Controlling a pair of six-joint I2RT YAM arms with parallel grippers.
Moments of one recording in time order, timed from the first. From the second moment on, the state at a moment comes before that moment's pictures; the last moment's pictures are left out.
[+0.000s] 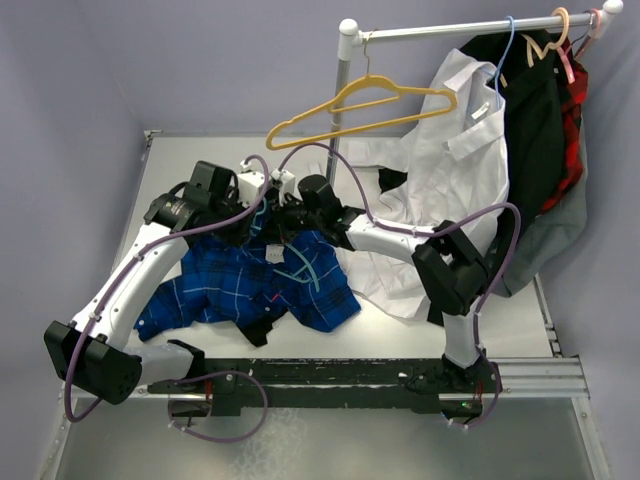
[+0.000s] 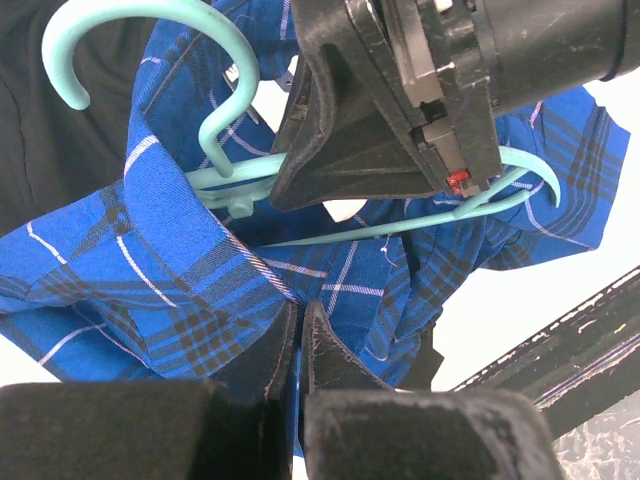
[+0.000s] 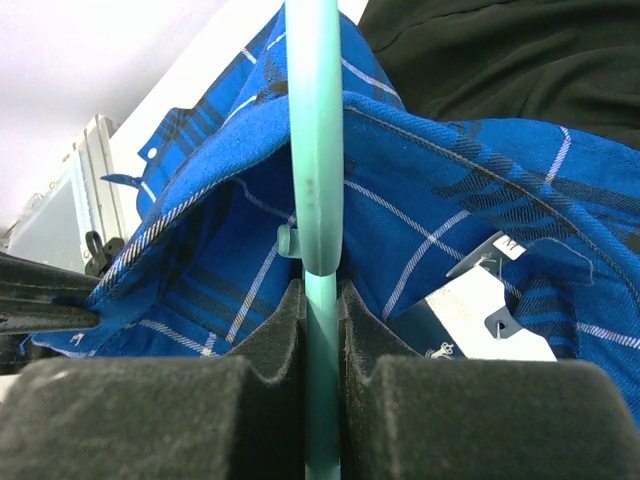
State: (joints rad) left arm -0.38 1.26 1.27 -0.95 0.18 0.14; right arm 0.81 1.96 1.37 0.17 -0.47 0.37
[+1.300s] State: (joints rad) left arm 0.14 1.74 1.67 -1.52 1.11 1.62; right arm 0.81 1.97 1.39 0.15 -0.45 0.36
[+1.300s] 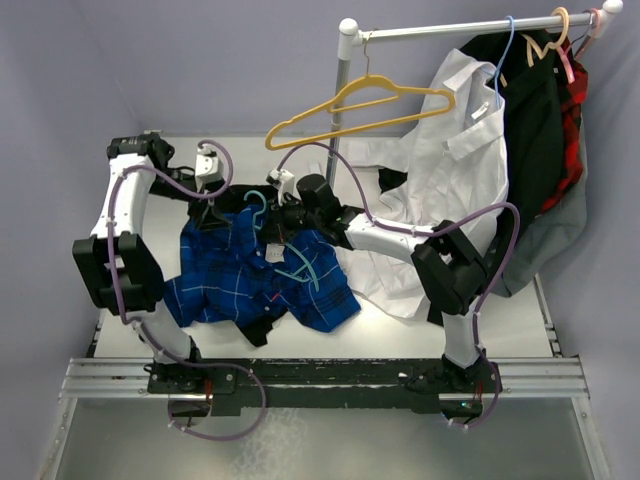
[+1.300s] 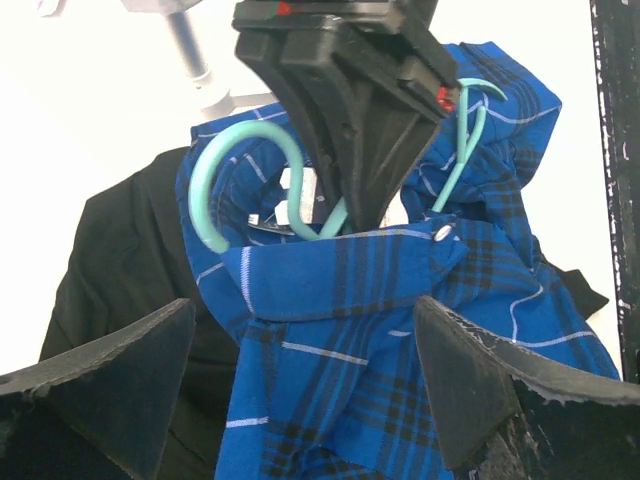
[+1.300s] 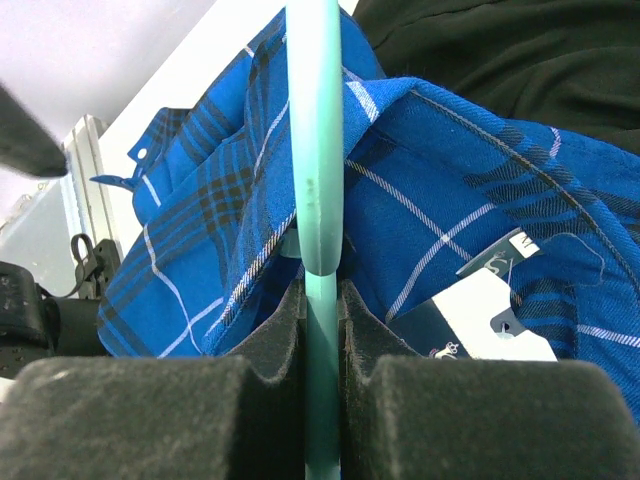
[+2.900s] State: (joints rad) left arm 0.00 2.00 1.61 -1.52 1.00 1.45; right arm 0.81 1.97 1.39 0.10 -0.43 0.32
